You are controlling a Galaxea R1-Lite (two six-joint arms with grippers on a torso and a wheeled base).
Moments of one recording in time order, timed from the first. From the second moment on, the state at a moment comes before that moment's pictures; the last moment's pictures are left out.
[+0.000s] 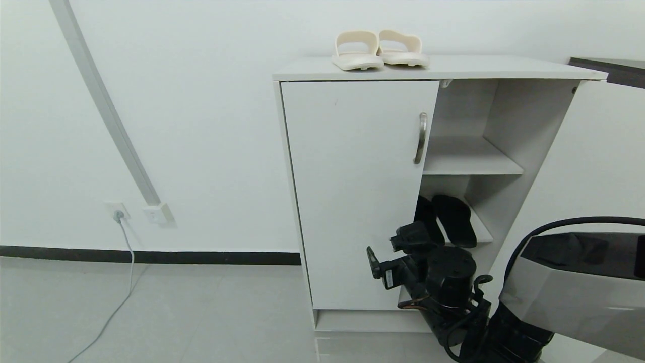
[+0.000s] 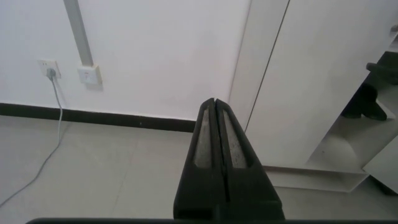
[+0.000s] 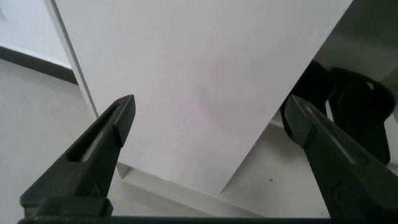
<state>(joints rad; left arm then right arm) 0.00 0.00 0.00 0.00 0.06 -0.09 0.75 2.23 -0.70 -1.49 -0.48 -0.09</state>
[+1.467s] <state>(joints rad) 0.00 0.00 0.00 0.00 0.06 -0.09 0.76 2.21 -0.69 -1.49 -0.48 -0.09</state>
